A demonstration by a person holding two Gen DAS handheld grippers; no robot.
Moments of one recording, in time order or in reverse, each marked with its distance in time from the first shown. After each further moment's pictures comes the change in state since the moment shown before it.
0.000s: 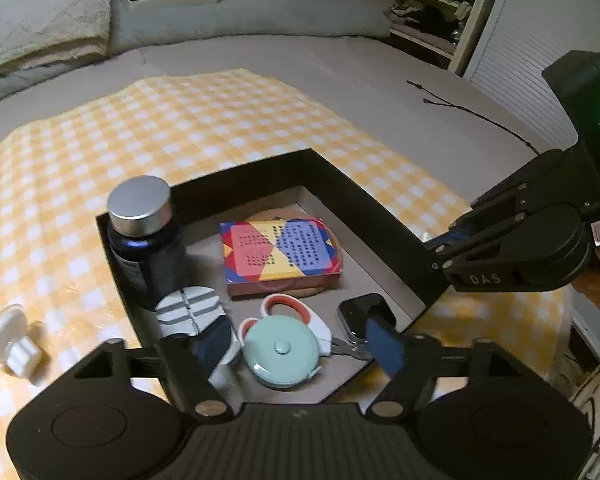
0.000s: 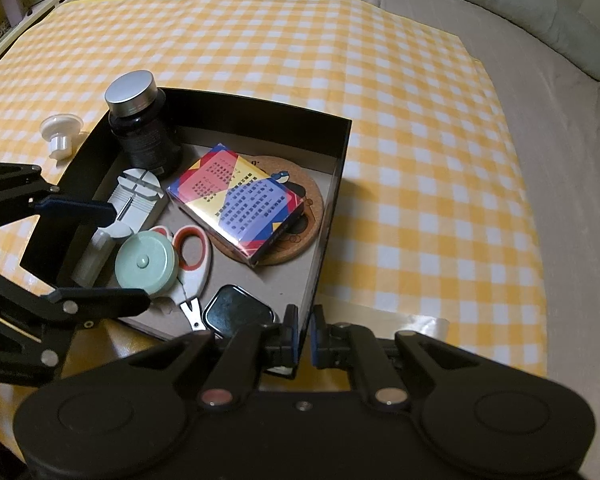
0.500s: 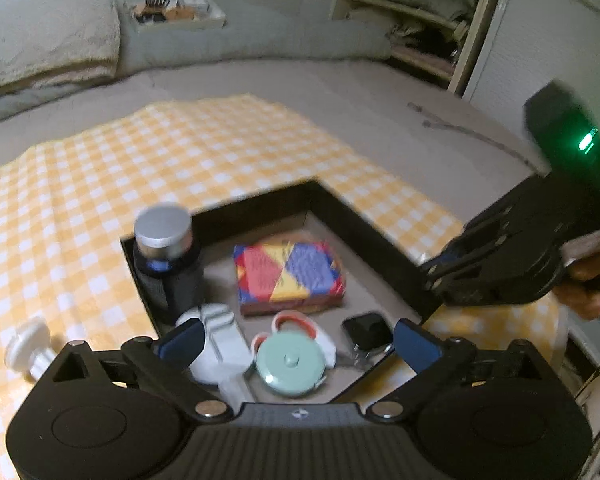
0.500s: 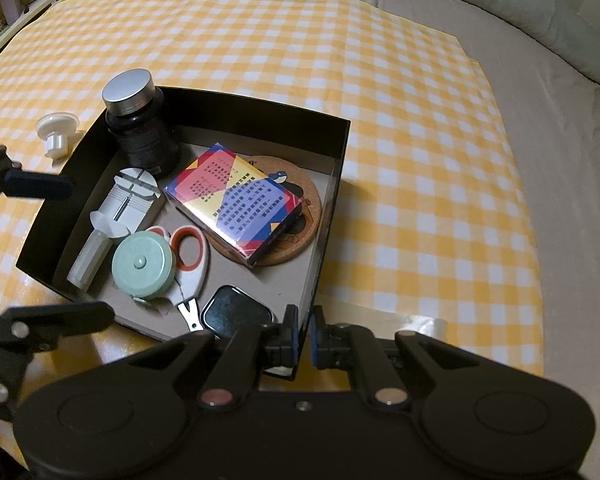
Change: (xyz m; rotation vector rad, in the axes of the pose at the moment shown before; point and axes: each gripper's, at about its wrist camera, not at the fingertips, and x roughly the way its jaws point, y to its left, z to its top) left arm -0.018 0.002 -0.003 -0.002 -0.050 0.033; right arm 0.002 0.001 0.000 -0.004 0.002 -0.012
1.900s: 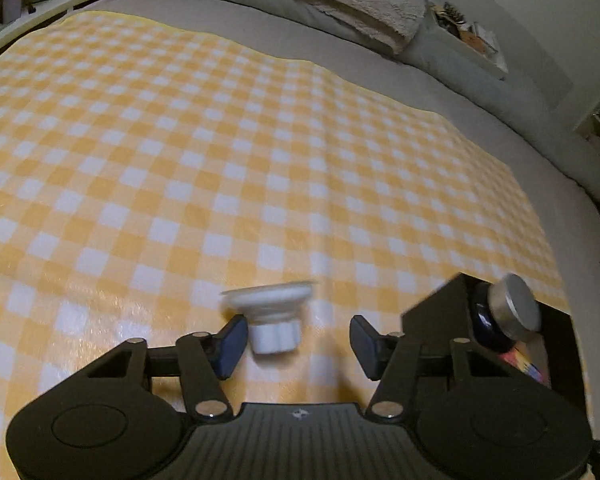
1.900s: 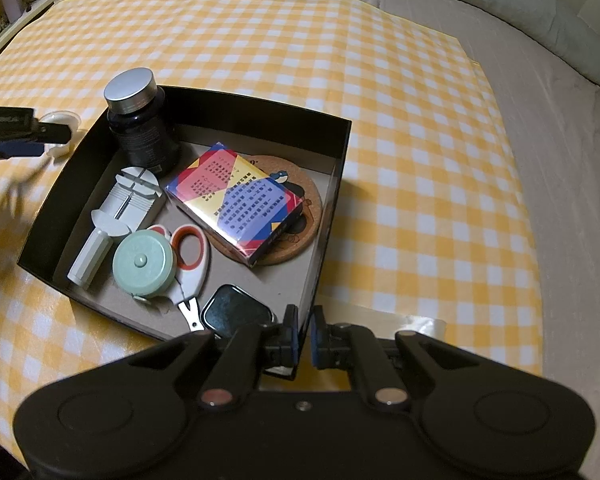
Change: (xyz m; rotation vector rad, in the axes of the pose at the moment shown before) left arm -0.020 0.148 -0.026 -0.681 -0.047 0.339; right arm -0.001 0.000 0.000 -0.003 -0.001 0.003
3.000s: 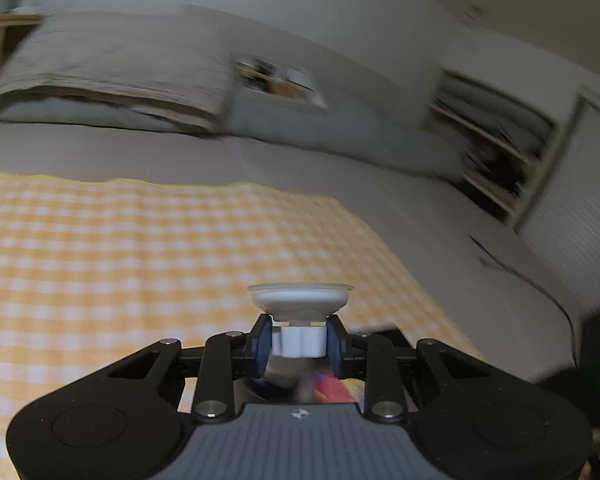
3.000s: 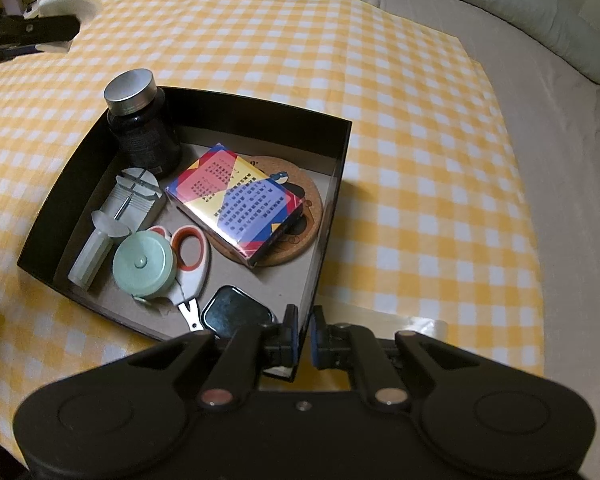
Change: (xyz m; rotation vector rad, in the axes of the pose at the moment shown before) left arm -0.062 -0.072 0.021 0.284 -0.228 -0.301; right arm 0.001 -0.002 0.000 0.003 -0.001 0.005
